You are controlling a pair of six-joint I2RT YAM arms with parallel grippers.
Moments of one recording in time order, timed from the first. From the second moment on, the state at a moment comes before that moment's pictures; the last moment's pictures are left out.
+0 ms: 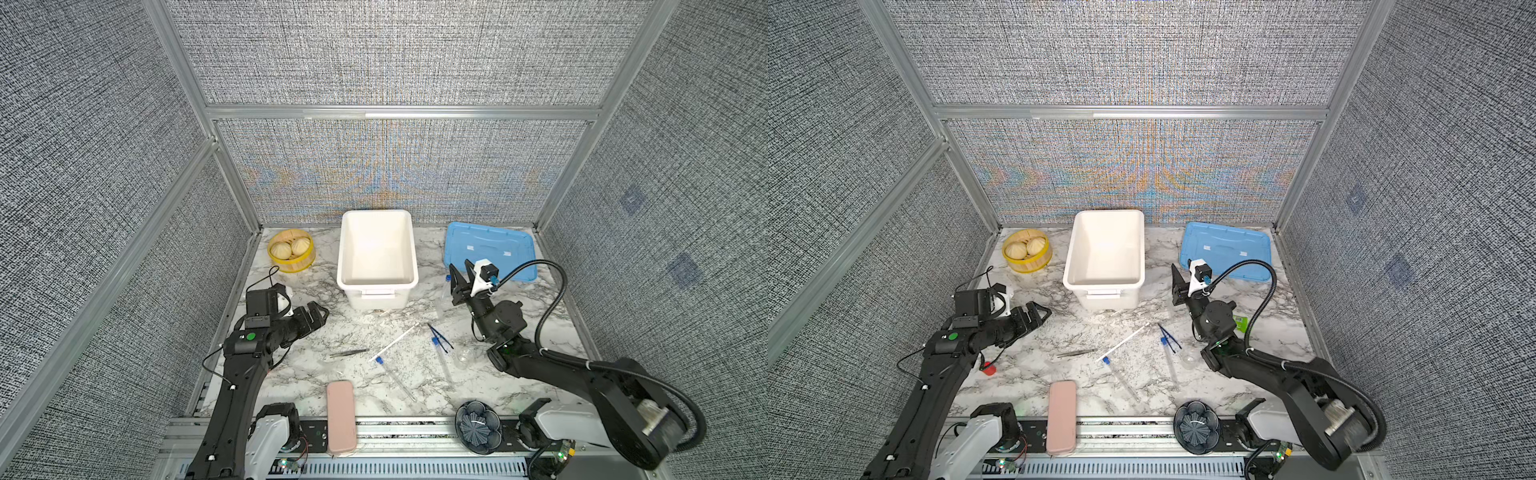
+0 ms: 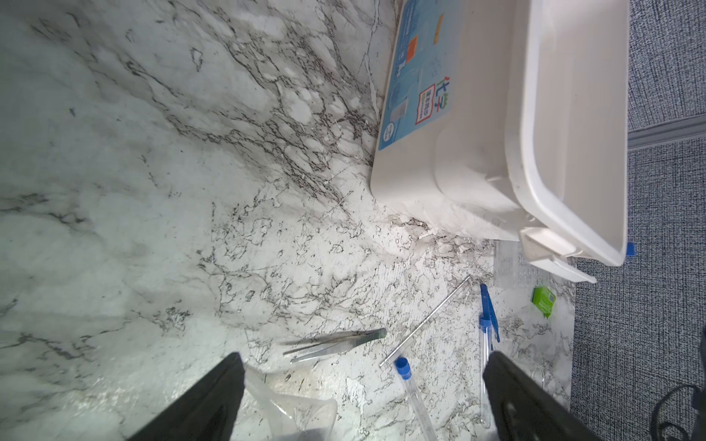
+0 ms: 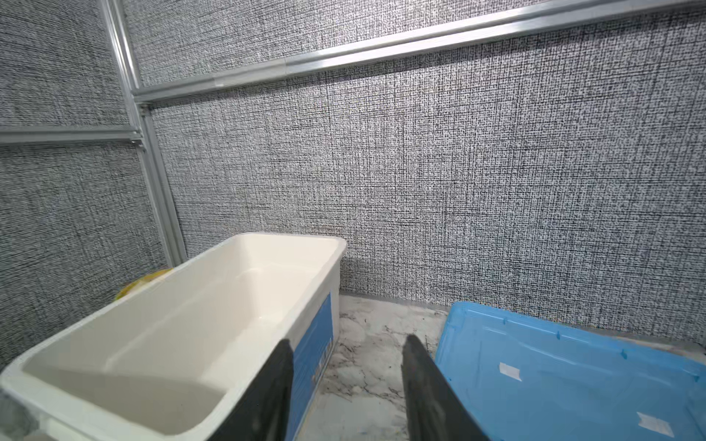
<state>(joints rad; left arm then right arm) 0.02 0.87 0.73 -0.75 0.45 -0.48 0.56 1.20 0.44 0.95 0.20 0.05</state>
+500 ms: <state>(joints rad) 0.02 0.87 0.72 -0.74 0.47 -0.48 0.57 1.03 1.00 -0.39 -0.10 0.12</state>
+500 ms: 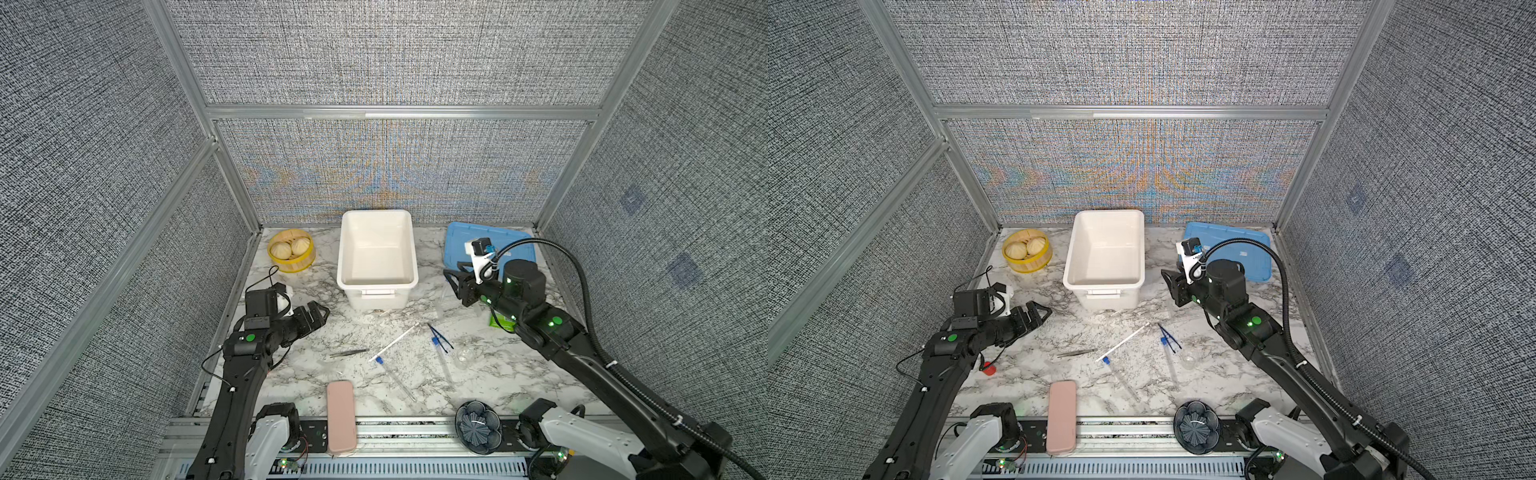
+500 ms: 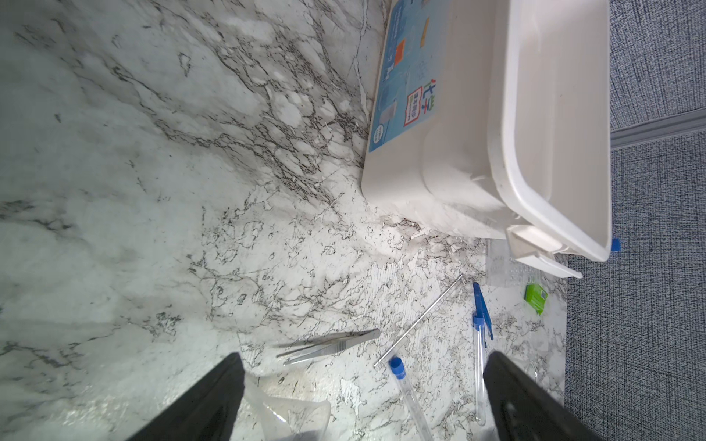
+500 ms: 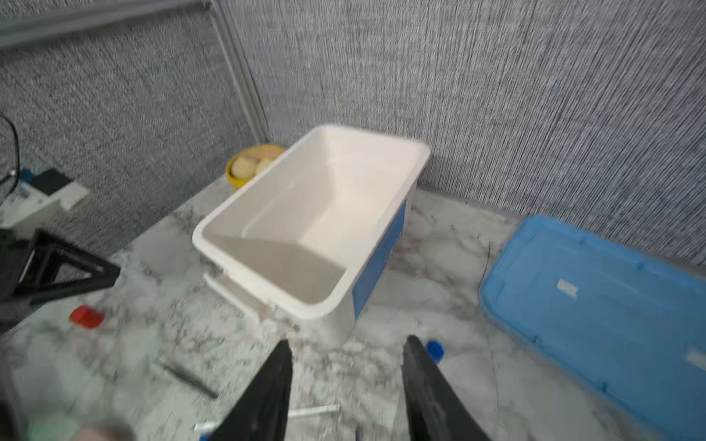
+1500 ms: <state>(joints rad) 0.02 0.83 0.72 -0.74 0.43 -0.49 0.34 1.60 1.36 -0.83 -0.17 0.21</state>
